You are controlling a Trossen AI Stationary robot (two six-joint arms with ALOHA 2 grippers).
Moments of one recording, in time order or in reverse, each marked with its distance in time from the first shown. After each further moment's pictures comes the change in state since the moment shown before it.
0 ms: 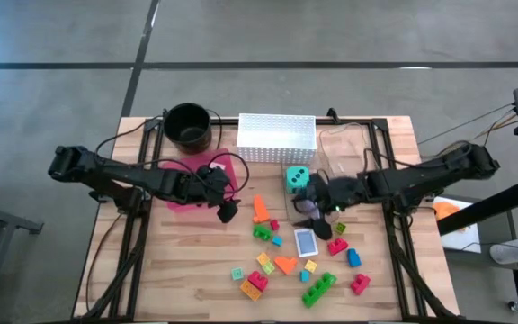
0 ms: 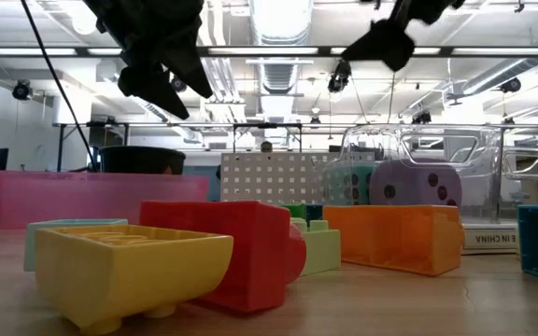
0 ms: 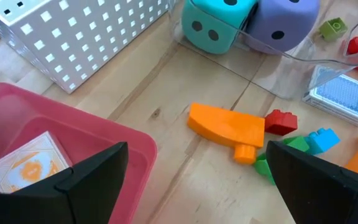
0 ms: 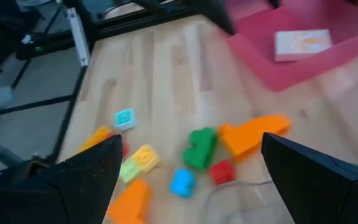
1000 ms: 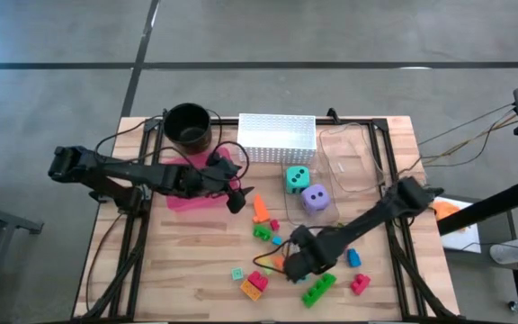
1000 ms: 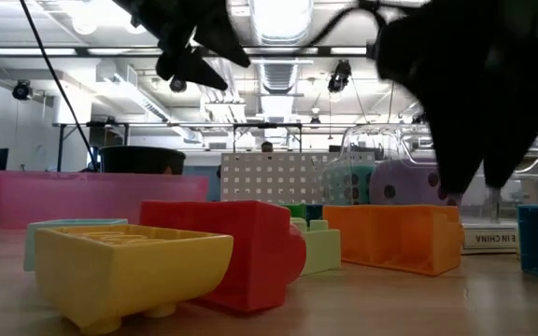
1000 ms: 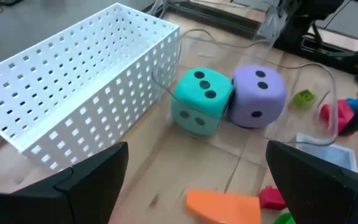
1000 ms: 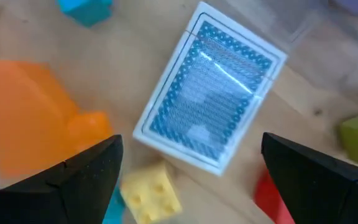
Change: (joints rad) left arm 0.062 0.000 0.000 0.304 -0.053 0.266; right arm 0.301 0.781 0.587 -0.883 0.111 1.109
